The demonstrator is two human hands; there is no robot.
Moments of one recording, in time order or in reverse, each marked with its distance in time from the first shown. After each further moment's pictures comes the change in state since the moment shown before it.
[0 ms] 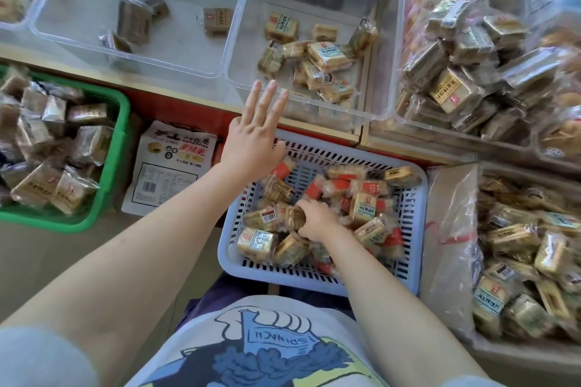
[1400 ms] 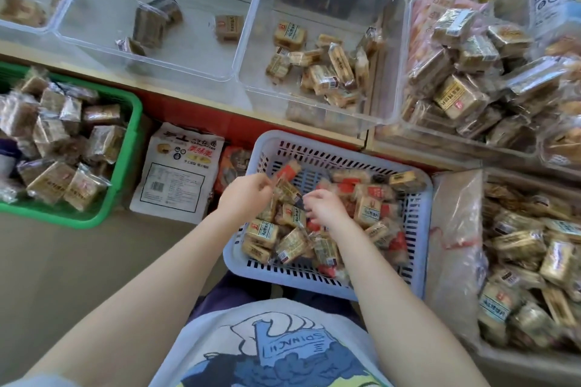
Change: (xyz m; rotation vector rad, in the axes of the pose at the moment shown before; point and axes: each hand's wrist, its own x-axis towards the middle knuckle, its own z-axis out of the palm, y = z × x) left_hand -0.068 -0.011 0.031 -0.432 -0.399 -0.384; right_hand -0.024 -0.025 -0.039 0.867 0.115 0.283
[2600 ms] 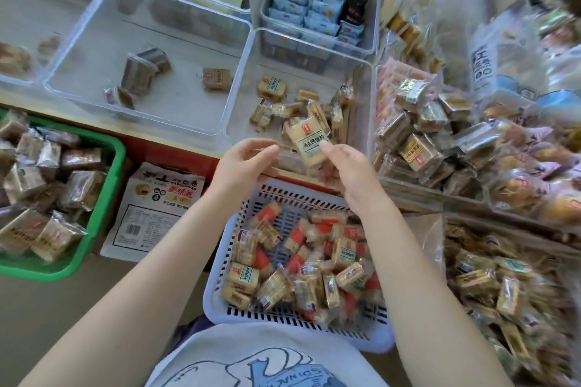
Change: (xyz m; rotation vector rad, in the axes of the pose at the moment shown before) left_hand 0.000 0.092 -0.108 -0.959 0.117 0.153; right_hand -0.068 -0.143 -0.106 0.393 0.113 -0.417
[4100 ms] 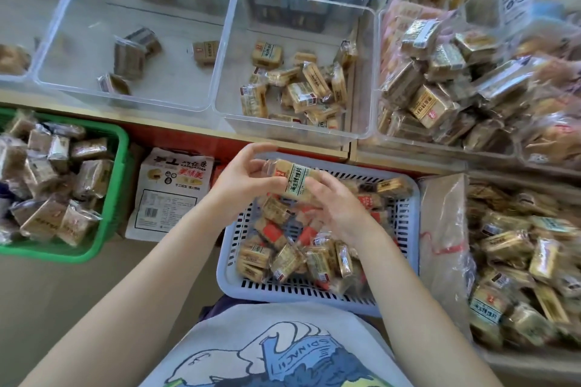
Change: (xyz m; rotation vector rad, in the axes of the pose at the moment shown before) left_hand -0.024 -0.048 0.007 0.092 -0.209 -0.089; right_hand -0.044 0.100 -0.005 0.203 -0.344 0.169
